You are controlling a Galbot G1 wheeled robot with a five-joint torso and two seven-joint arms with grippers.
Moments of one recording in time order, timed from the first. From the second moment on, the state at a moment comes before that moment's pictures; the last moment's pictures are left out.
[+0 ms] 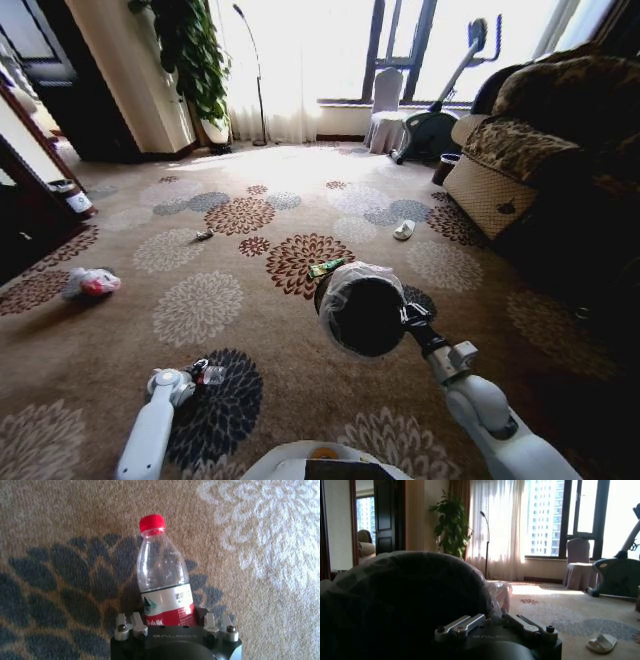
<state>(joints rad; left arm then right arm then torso) 1.18 -1.25 -0.82 -1.24 -1.47 0.45 -0.63 -1.45 0.97 0.43 2.03 0.46 0.08 -0.02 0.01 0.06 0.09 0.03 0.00</state>
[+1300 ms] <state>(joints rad) 1.69 -1.22 -0.76 -2.51 -2.19 0.74 -0.69 -0.98 1.13 0.07 1.47 0.37 0.26 -0.02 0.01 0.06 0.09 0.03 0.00</state>
